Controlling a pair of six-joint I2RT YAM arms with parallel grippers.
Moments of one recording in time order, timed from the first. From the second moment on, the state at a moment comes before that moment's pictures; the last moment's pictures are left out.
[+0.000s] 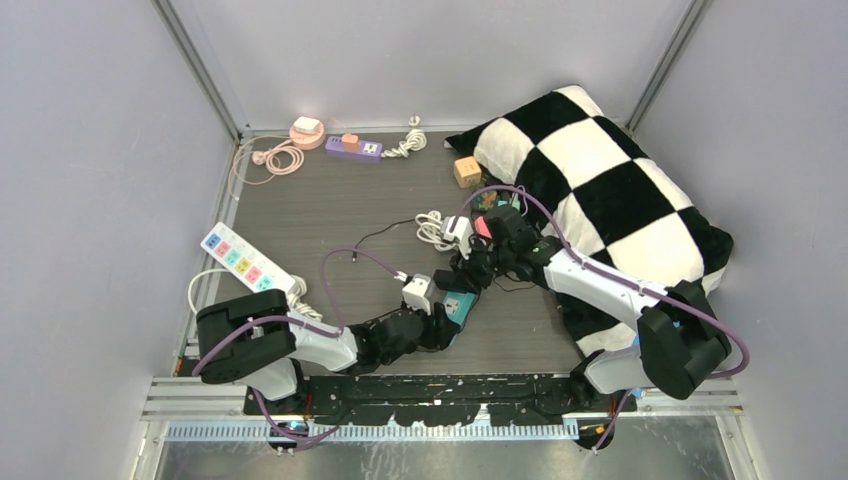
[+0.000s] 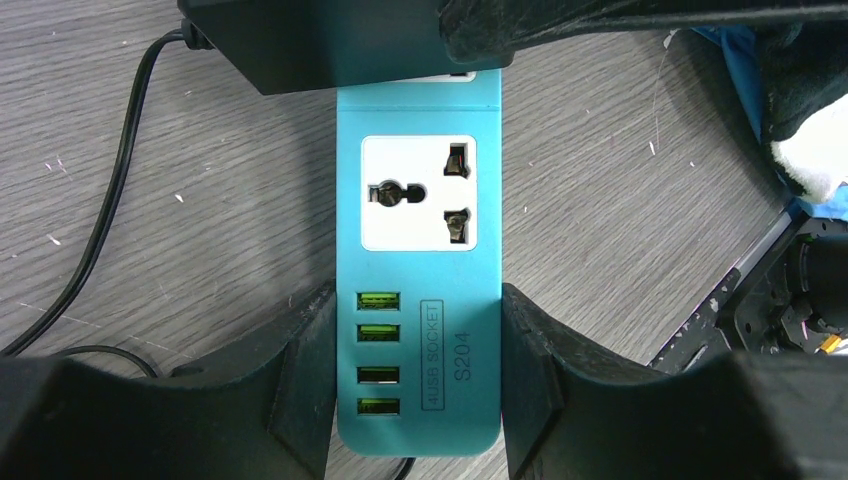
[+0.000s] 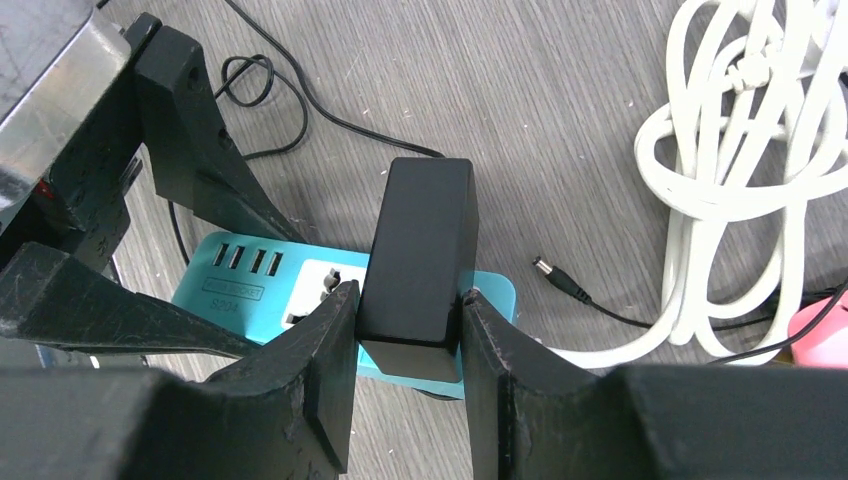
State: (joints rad) left arm -1.24 1.52 0.37 0.70 -0.41 -0.72; right arm 0.64 1.37 0.83 -0.26 -0.52 -0.32
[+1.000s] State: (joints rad) left arm -1.24 1.52 0.36 0.70 -0.41 -0.72; right arm 0.64 1.37 0.84 -0.27 -0.53 -0.34
